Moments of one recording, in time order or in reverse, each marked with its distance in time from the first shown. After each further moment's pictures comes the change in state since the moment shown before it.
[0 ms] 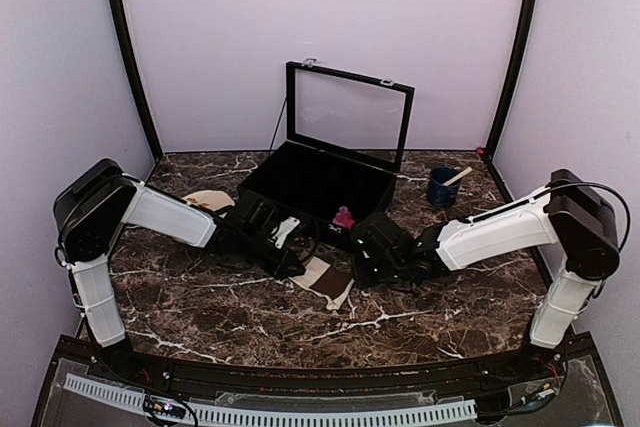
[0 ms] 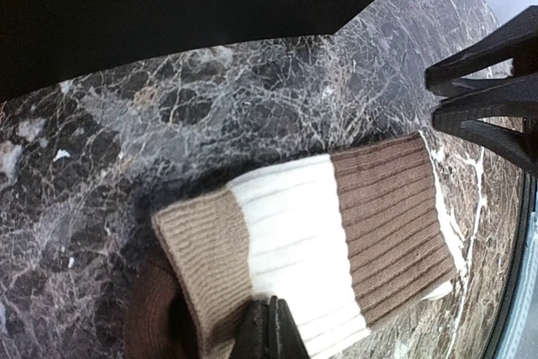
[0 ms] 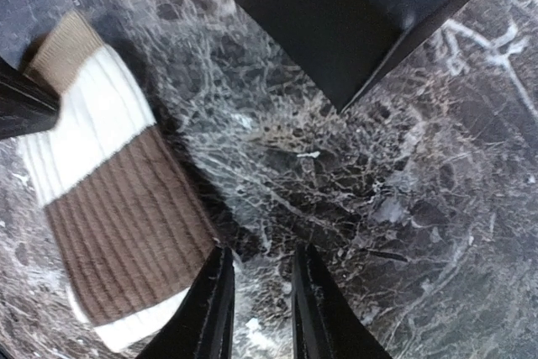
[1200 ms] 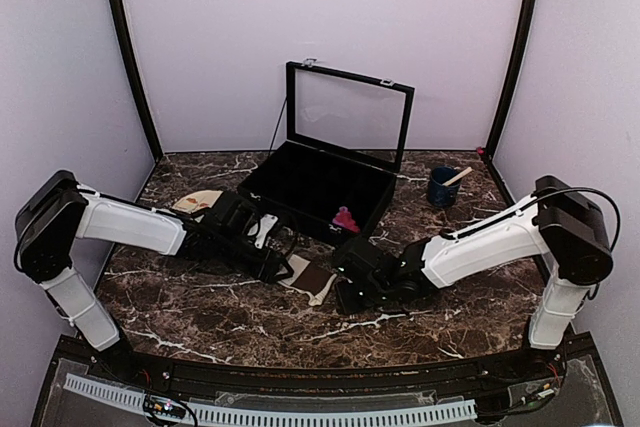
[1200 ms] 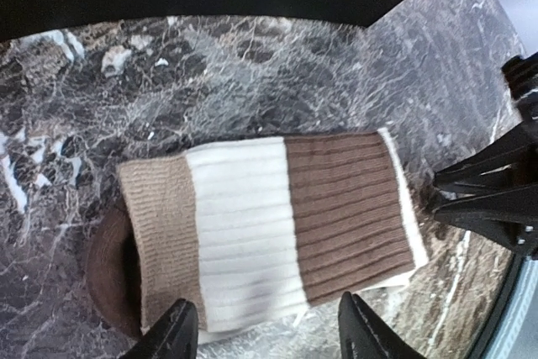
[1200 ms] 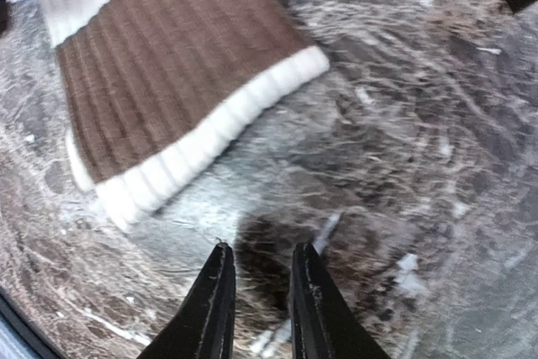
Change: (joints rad) left arm -0.018 -0.230 -0.148 -0.063 -0.163 -0.125; right arm 0.135 0.063 0.031 -0.034 -0.090 0.098
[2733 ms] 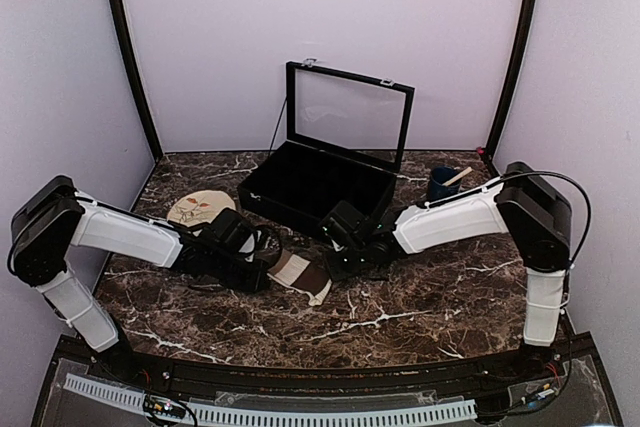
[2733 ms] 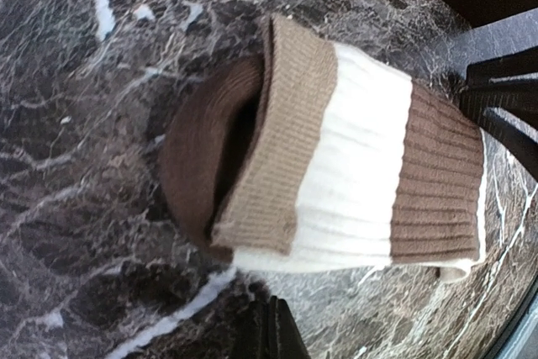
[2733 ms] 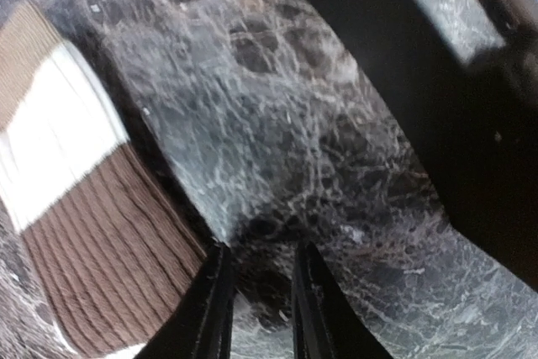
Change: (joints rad) left arm -0.048 -0.058 -0.098 -0.060 -0.172 -0.303; right arm -0.152 0.196 0.298 -0.137 -0.016 -0.158
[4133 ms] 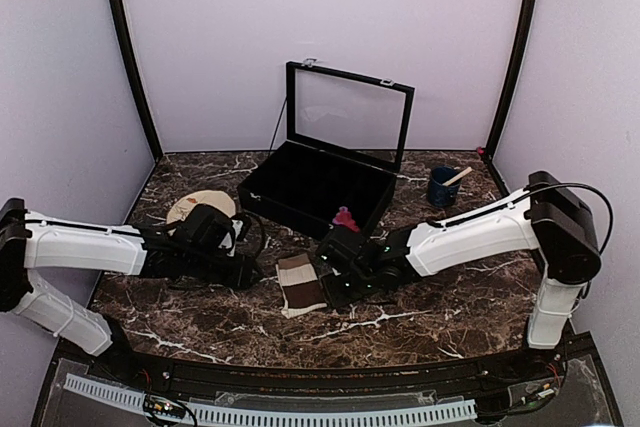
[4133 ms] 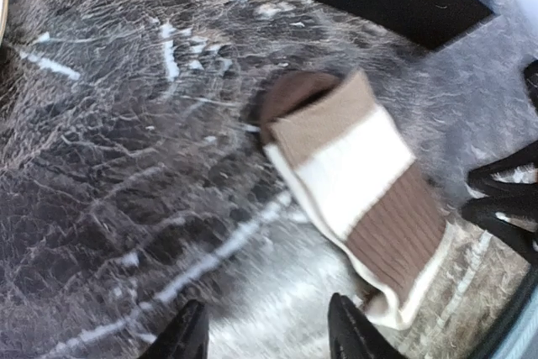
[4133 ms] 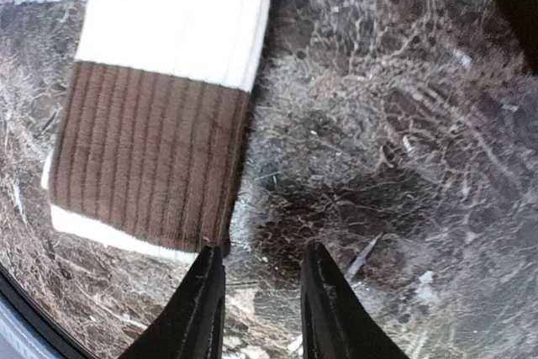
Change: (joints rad) left arm -0.015 -0.235 -0.064 -0.076 -0.114 0.048; right arm 0.155 -0.129 -0.117 -0.031 -0.013 0.121
